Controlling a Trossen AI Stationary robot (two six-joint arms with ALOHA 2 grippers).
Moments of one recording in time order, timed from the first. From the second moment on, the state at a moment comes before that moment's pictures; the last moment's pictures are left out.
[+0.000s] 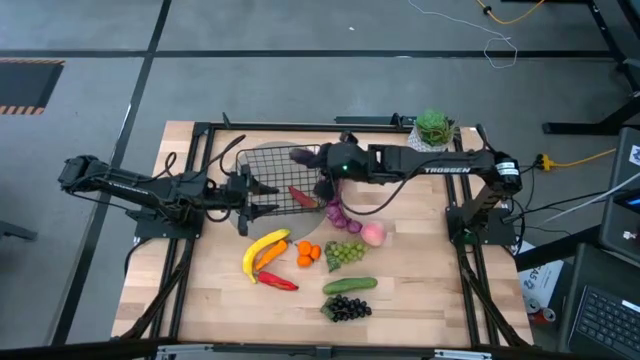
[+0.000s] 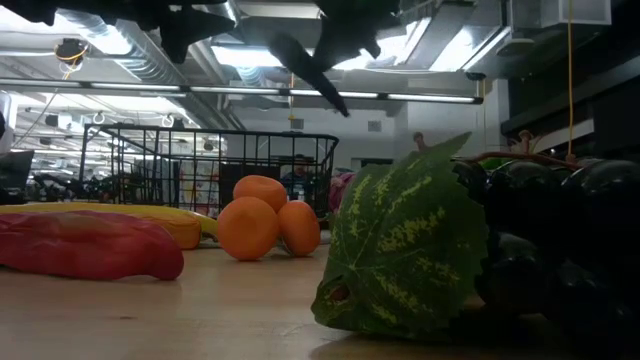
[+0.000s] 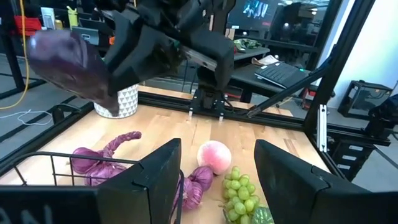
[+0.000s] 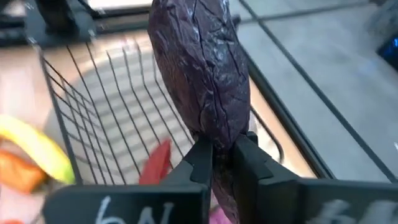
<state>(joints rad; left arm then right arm) -0.13 0.75 0.44 0.35 -0.26 -0.15 -0.06 1.73 1.58 -0.51 0.38 0.10</state>
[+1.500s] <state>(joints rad) -0.21 0.45 0.44 -0.19 -0.36 -0.26 -0.09 2.02 1.57 0.03 0.10 0.10</state>
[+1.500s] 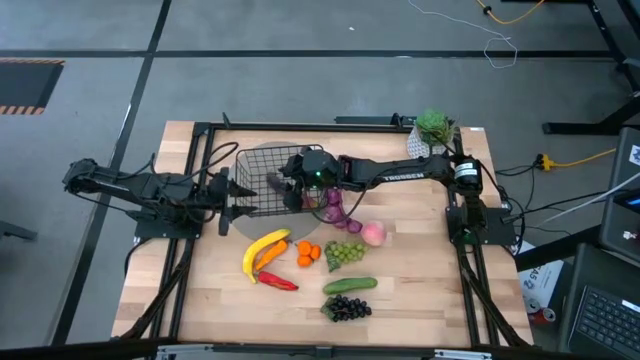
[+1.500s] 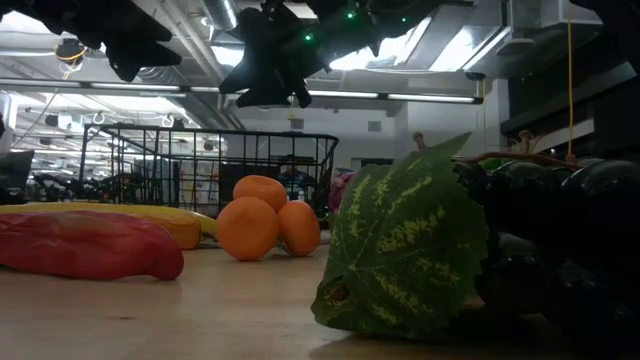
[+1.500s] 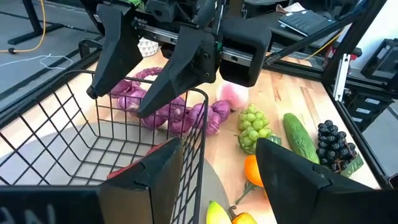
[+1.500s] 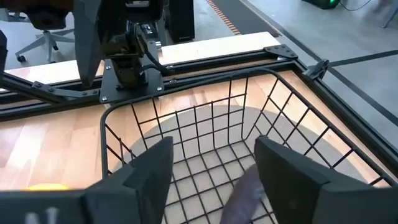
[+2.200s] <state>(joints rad) -0.21 0.45 0.44 -0.22 -0.36 -0.31 -0.10 1.76 1.58 -0.39 0.33 0.13</state>
